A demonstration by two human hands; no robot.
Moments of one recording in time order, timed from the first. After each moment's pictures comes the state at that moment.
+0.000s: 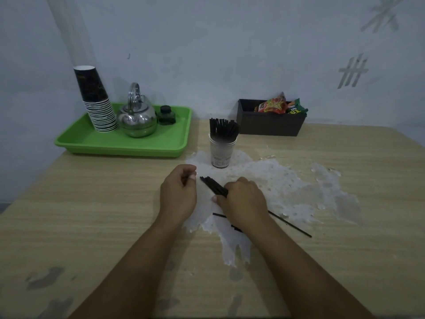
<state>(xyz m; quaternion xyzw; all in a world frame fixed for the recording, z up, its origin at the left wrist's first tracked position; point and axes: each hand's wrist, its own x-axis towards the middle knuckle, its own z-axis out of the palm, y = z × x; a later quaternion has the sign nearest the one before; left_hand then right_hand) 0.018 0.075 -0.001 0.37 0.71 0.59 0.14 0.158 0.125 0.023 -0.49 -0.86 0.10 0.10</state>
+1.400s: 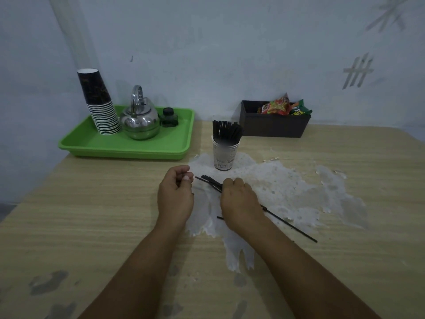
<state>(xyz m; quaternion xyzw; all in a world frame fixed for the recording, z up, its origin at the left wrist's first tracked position) 0.019 0.068 0.009 0.27 0.66 0.67 0.21 0.143 0.128 0.008 -0.44 -0.89 0.03 0.10</state>
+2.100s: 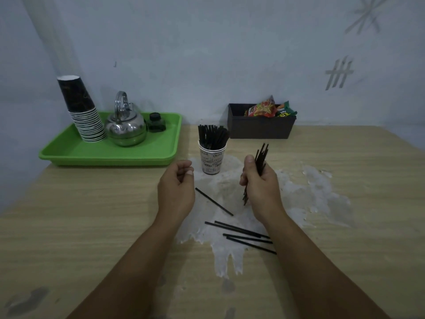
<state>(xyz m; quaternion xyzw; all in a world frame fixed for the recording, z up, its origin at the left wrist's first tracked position) 0.028 0.097 0.017 0.35 0.66 0.64 0.16 0.186 0.172 0.025 -0.41 -0.58 0.49 0.51</state>
